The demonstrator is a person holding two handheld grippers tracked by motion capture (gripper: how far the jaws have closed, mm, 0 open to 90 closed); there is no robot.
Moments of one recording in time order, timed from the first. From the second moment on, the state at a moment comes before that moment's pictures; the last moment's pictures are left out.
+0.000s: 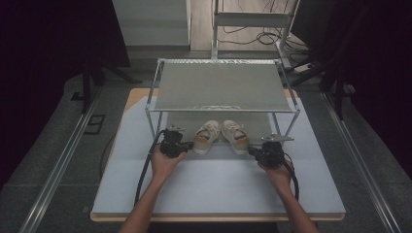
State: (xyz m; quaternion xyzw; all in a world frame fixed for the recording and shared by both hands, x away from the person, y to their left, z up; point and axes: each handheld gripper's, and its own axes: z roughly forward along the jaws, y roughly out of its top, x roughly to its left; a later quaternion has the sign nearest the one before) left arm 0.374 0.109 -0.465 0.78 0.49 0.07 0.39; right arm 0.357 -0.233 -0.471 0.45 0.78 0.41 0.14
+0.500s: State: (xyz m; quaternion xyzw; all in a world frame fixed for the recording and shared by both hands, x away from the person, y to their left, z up) left arm 0.377 0.071 -0.463 0.79 0.46 0.05 0.40; right arm 0.358 -0.210 -0.475 0.44 0.78 0.43 0.13
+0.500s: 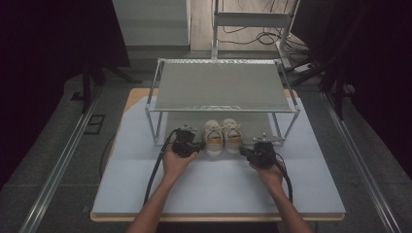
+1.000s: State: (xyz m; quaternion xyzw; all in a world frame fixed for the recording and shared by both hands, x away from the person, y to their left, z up) left arm 0.372 0.070 -0.461 0.79 0.46 0.05 0.40; right arm 0.355 -0.205 -0.475 0.44 0.78 0.43 0.12
